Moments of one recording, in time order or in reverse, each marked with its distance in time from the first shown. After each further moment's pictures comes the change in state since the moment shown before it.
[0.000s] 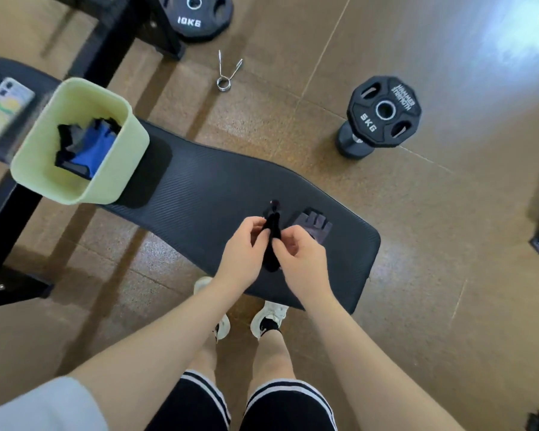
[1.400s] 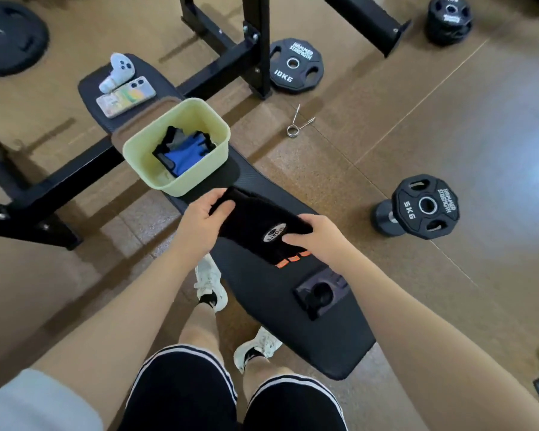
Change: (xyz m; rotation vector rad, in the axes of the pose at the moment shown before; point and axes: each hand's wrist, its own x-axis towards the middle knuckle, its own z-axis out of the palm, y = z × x) left_hand -0.013 0.008 -0.156 -0.322 0.353 0.178; right_hand 0.067 -0.115 0.012 -0.384 -0.573 -0.223
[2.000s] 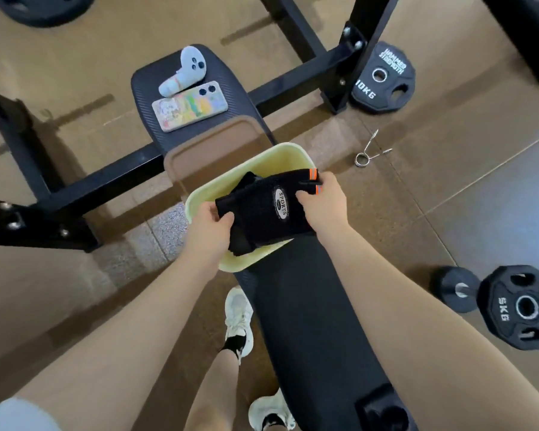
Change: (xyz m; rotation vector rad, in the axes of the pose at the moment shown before) left_hand 0.208 -0.090 -0.144 -0.135 0.360 -0.541; right_hand 0.304 -0.153 0.096 -0.024 0.304 0.082
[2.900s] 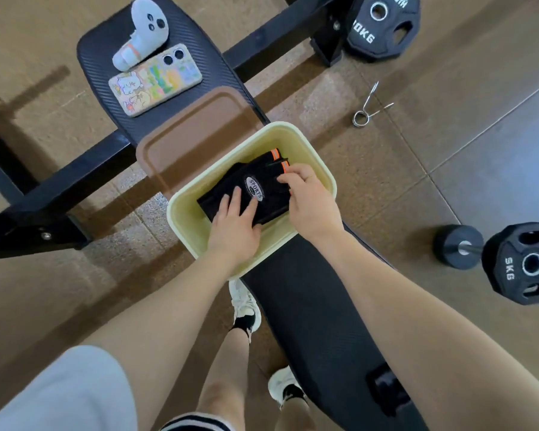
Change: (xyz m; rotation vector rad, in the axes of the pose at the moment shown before) left_hand 0.058 -0.035 0.047 1.116 -0.364 0.315; right_hand 0.025 0.036 0.022 -0.427 -0.176 -0.369
